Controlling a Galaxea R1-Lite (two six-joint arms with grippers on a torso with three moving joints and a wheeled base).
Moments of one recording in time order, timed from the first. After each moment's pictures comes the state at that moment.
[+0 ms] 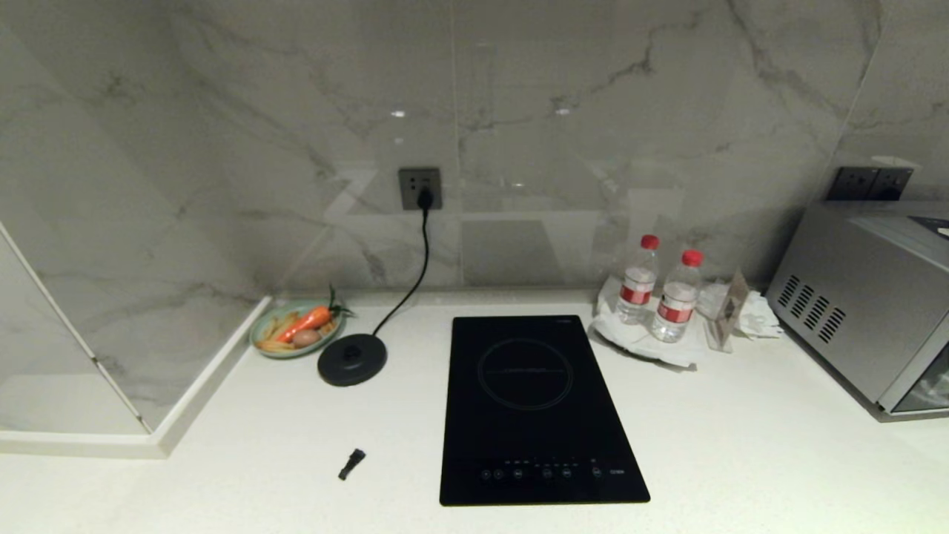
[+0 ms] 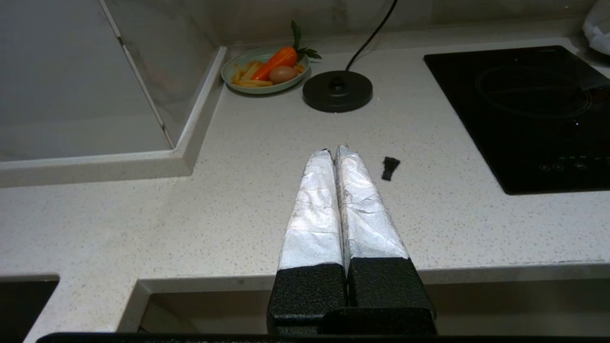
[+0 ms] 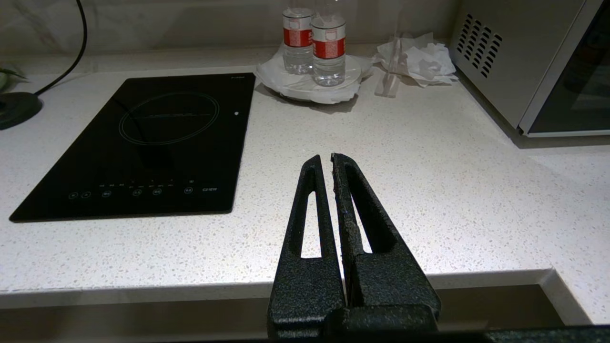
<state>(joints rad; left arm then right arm) 0.00 0.00 -0.02 0.04 -0.02 0.07 0.00 0.00 0.00 0.00 0.00 -0.01</state>
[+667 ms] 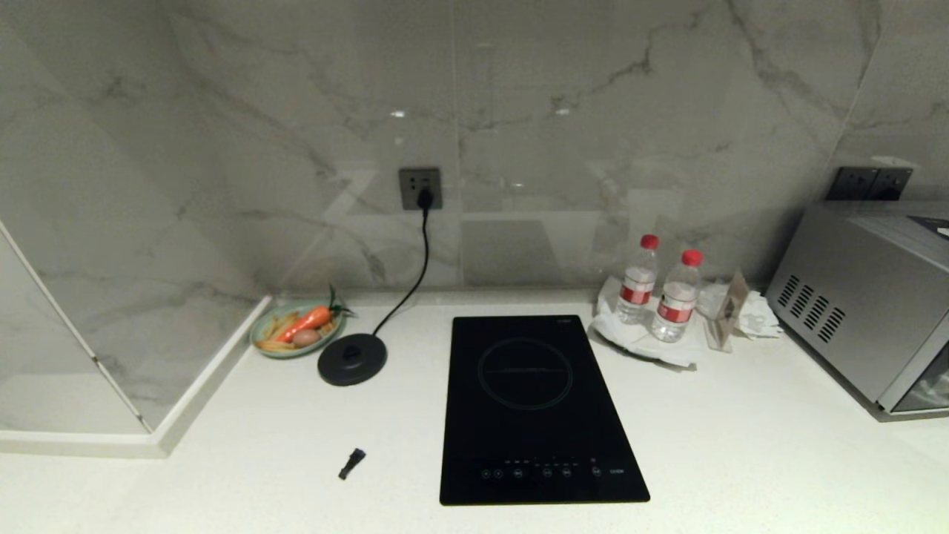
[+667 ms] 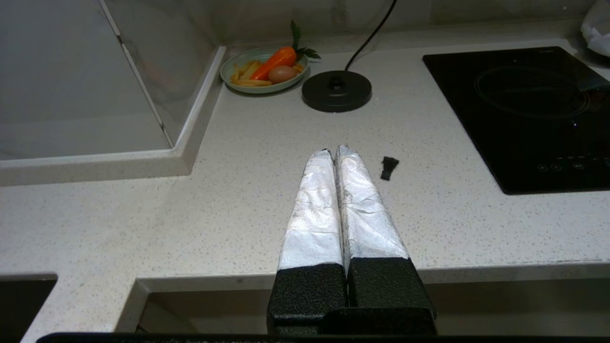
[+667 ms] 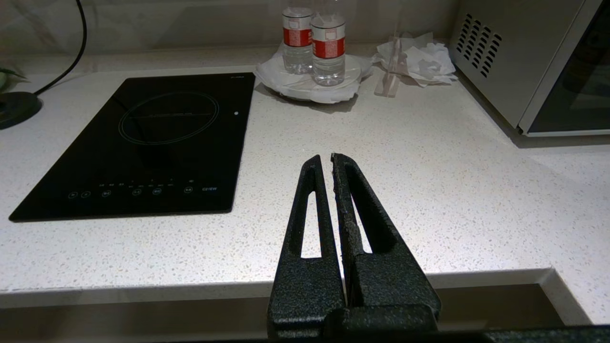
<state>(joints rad) 0.00 0.00 -0.02 0.04 -0.01 0.07 0.00 0.00 0.00 0.00 0.00 -0.01</state>
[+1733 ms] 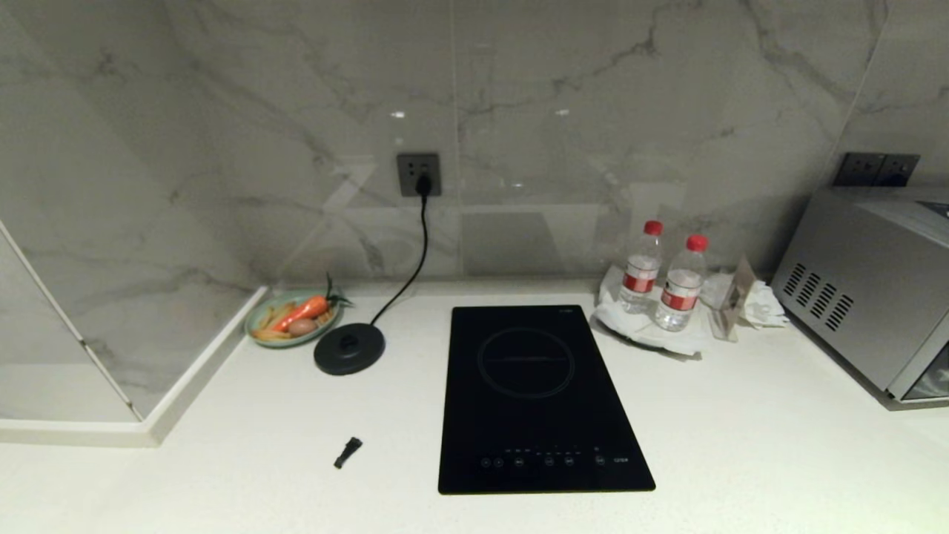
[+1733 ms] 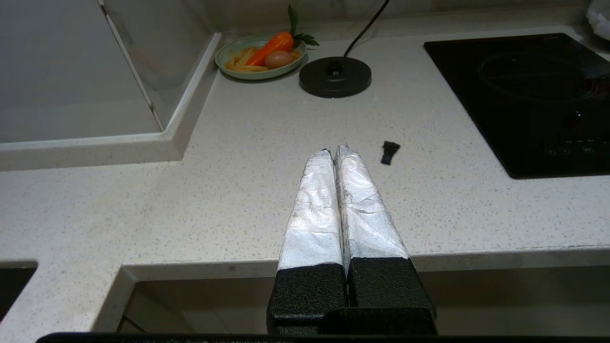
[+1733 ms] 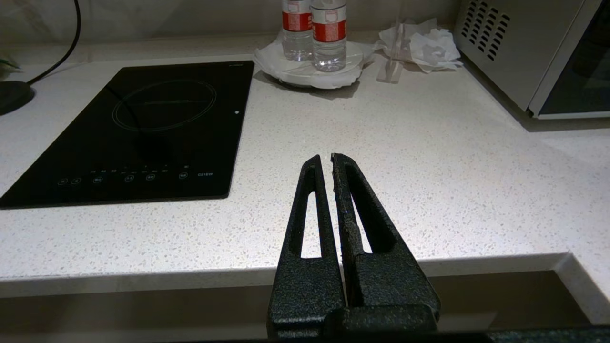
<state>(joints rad) 0.00 0.00 -0.02 0.04 -0.02 0.06 0.00 0.00 0.00 0.00 0.00 -0.01</state>
